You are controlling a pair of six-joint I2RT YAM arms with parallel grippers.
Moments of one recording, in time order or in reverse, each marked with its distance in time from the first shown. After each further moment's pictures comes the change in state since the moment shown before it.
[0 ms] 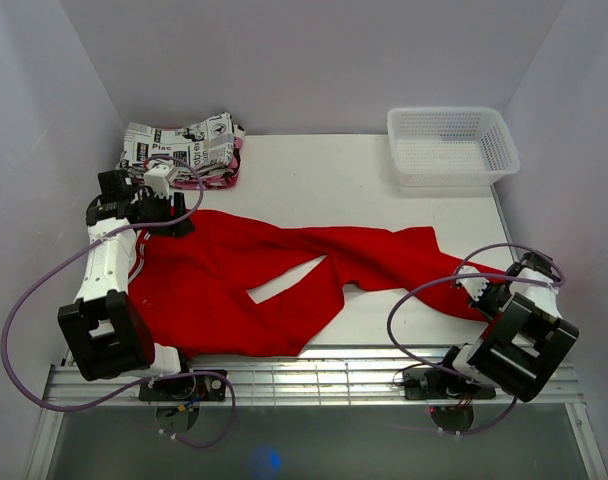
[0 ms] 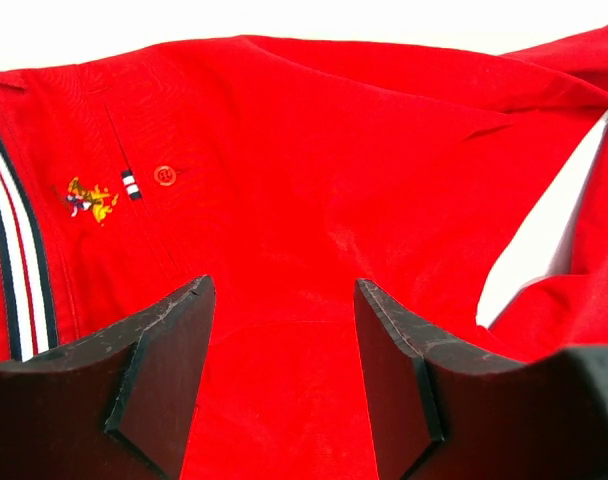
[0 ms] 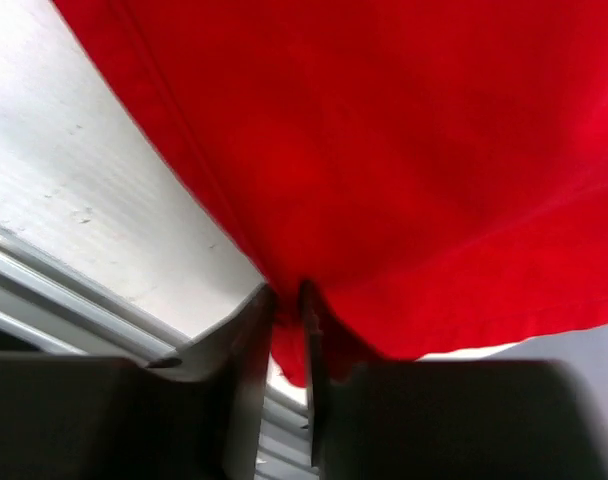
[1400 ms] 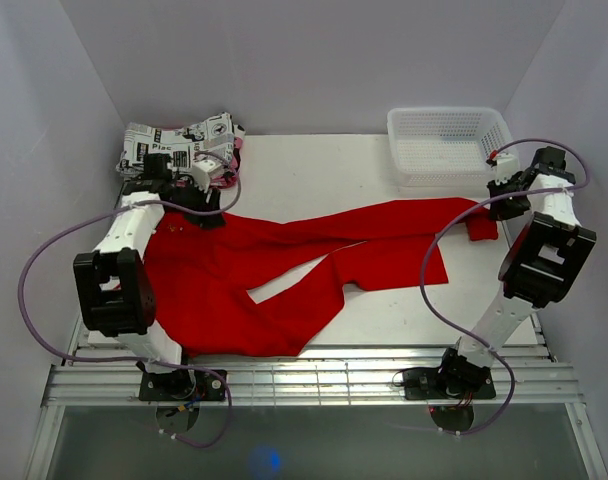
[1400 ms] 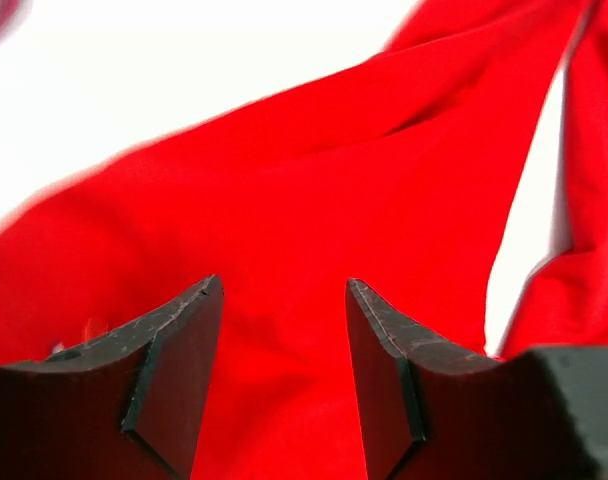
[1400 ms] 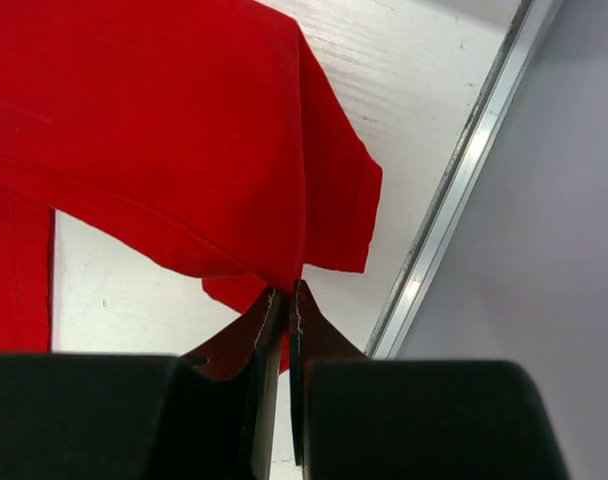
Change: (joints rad) left arm -0.159 0.238 0.126 0.012 0.098 0.171; right arm 0.208 0.623 0.938 0.072 -0.183 0.888
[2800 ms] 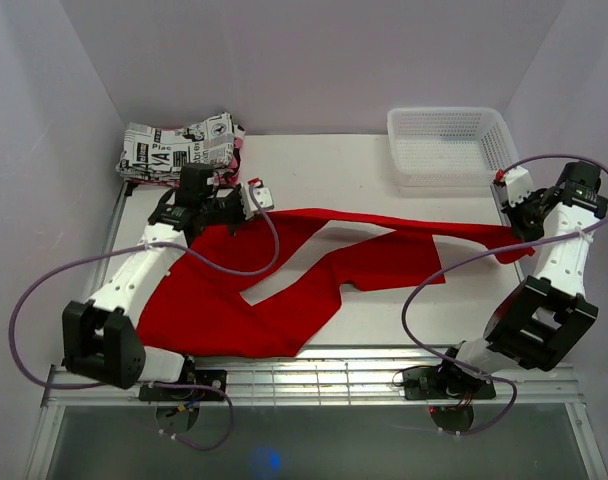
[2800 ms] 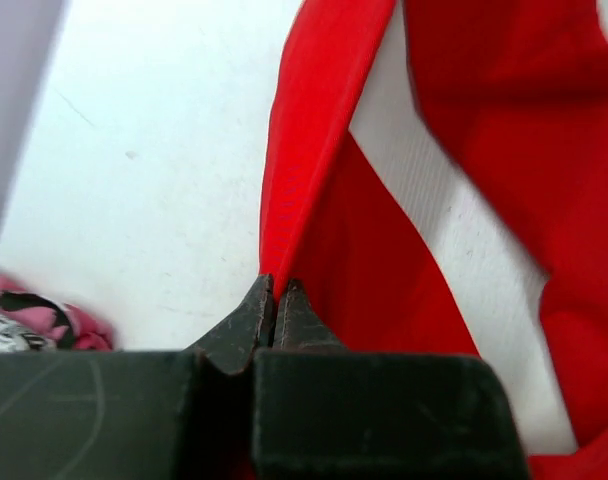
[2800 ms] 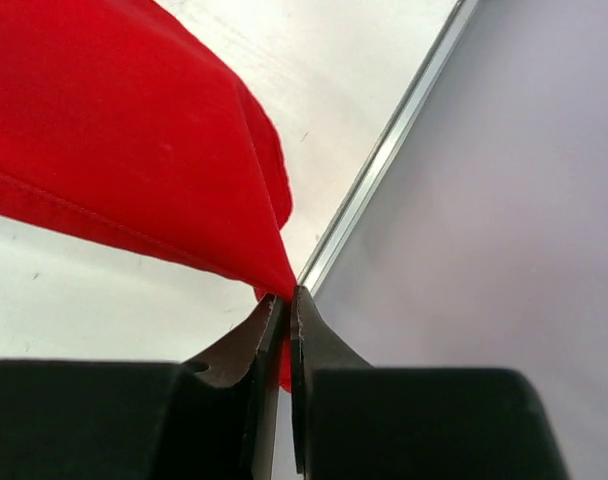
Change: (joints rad) left arm -0.383 -0.233 -0.135 0.203 -0.023 0.381; right arm -0.083 -0.468 -0.214 -0.180 0.047 -0.324
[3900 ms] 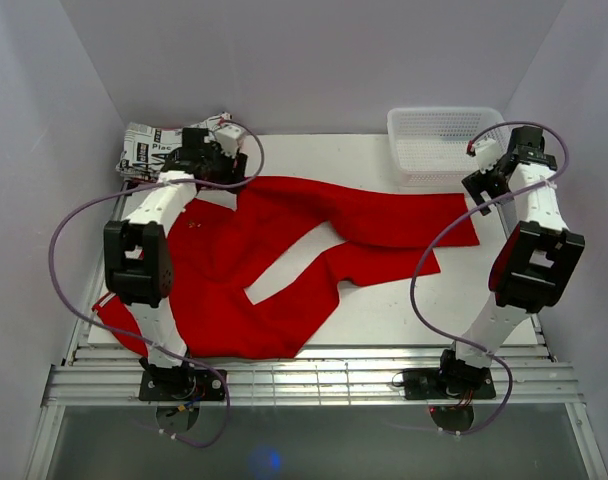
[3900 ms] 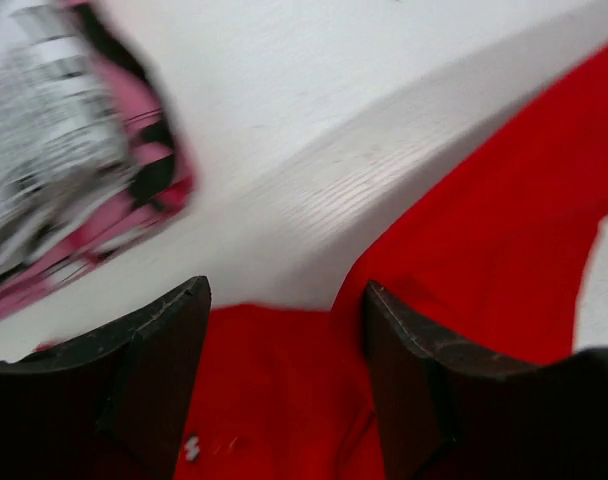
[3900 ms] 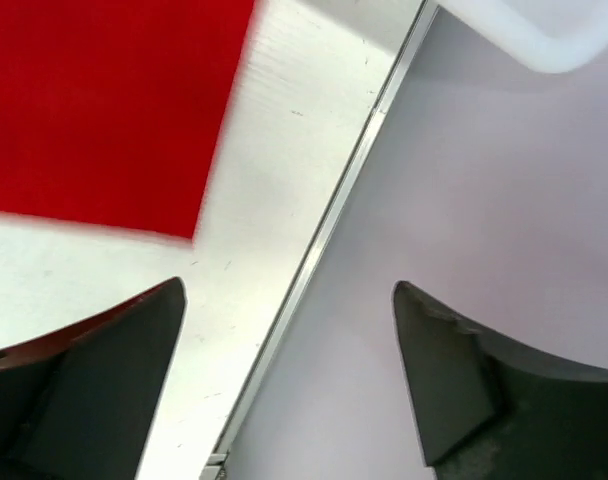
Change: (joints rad) left arm 0.137 0.518 0.408 0.106 -0.352 -0.616; right arm 0.243 0.395 0.262 0.153 0.289 0.222
